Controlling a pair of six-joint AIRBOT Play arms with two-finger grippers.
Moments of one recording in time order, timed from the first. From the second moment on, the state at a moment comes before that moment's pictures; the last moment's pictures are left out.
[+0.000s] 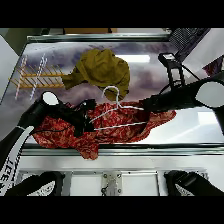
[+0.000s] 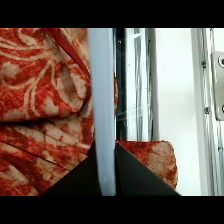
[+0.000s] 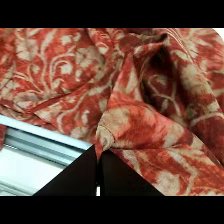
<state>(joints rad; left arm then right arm) -0.23 -1.25 0.95 0.84 -1.42 -0.15 0.47 -1.03 1.42 -1.46 1.48 1.84</state>
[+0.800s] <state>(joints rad) -0.17 -1.17 0.95 0.80 -1.36 -0.19 0.48 -0.97 1.43 -1.55 1.47 1.96</state>
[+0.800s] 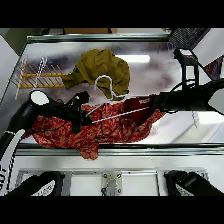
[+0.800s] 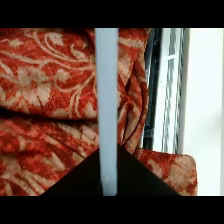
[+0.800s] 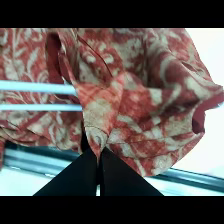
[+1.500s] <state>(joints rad) -0.24 -1.17 0.95 0.79 -1.30 -0.19 0.60 -1.01 1.43 -1.44 1.28 1.97</state>
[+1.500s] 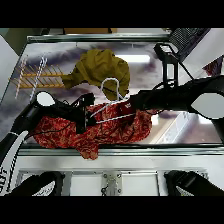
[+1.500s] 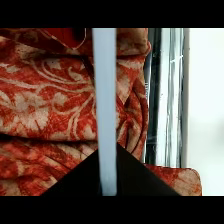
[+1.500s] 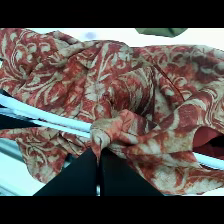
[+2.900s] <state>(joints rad) -0.24 -1.17 0.95 0.79 -1.32 -0.19 -0.46 -0.97 1.26 -0.53 1.55 0.76</state>
